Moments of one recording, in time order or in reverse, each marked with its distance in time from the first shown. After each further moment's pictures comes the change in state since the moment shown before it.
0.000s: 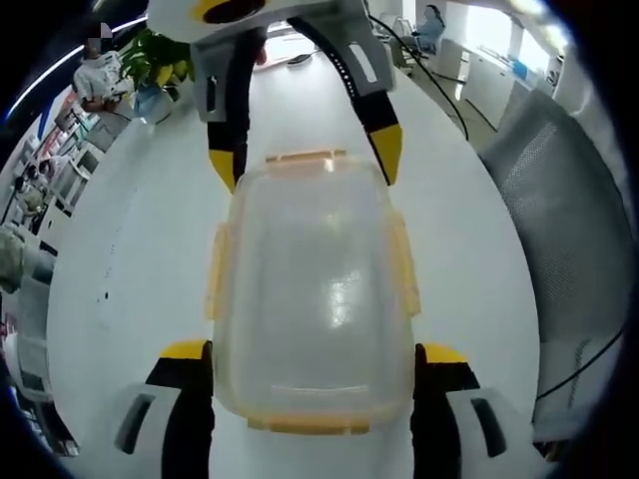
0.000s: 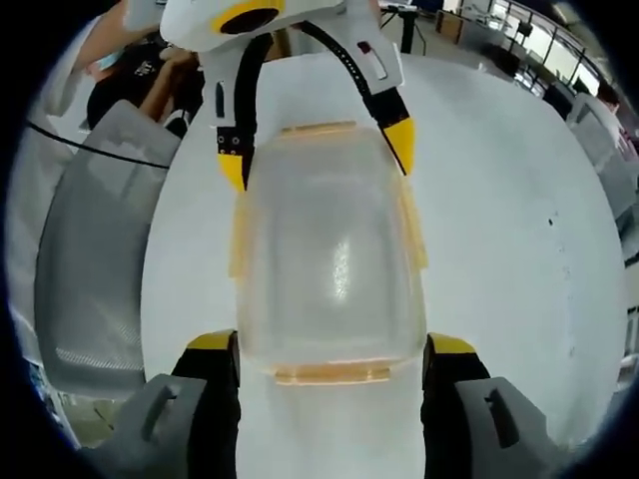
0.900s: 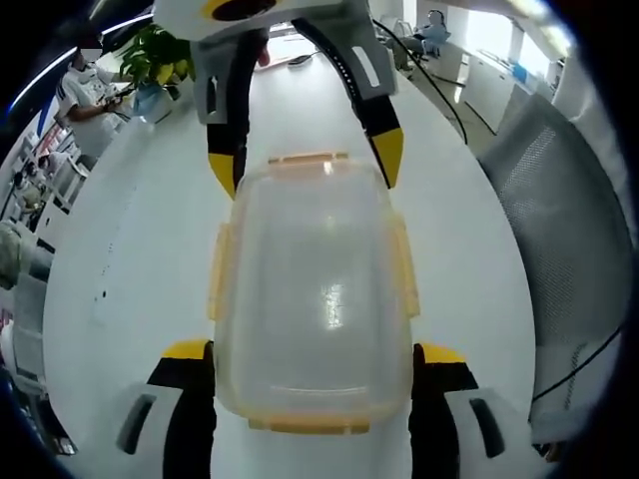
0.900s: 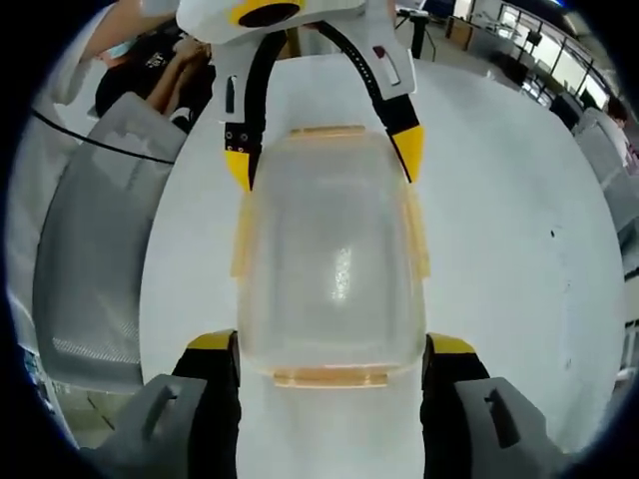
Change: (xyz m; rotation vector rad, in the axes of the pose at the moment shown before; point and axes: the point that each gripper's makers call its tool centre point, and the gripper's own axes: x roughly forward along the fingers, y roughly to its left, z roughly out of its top) left arm -0.002 0.002 0.002 -0.030 -0.016 -0.022; right arm -0.001 0.001 0.002 -0.048 -0.007 0.008
